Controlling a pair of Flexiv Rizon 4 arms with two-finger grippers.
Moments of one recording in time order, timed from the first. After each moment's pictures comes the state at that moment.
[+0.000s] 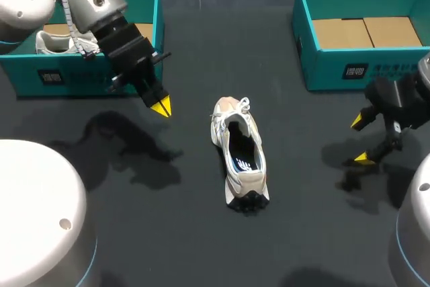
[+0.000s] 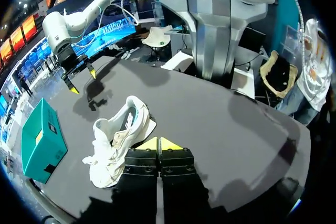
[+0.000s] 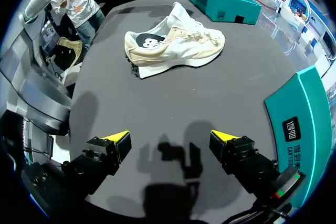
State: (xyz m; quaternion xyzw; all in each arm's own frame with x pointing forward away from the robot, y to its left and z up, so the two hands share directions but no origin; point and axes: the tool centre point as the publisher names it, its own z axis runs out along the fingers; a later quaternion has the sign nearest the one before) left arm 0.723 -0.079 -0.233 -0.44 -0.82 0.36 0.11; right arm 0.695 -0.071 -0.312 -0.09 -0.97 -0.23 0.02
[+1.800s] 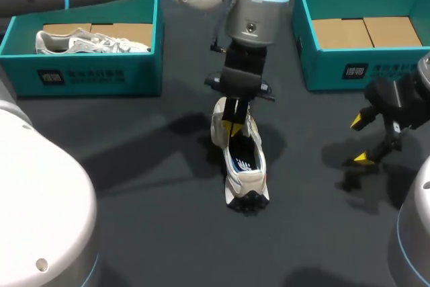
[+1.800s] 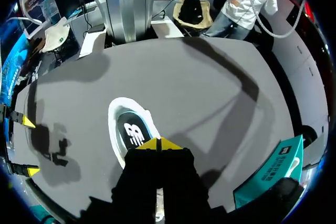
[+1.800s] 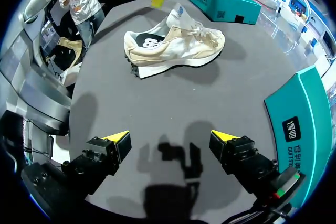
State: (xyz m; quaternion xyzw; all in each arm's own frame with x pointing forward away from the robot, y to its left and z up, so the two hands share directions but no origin) left arm 0.719 -0.210 -0.289 -0.77 -0.60 0.09 0.19; right arm 0.695 -0.071 -0.313 -0.09 -0.97 -0.23 0.02
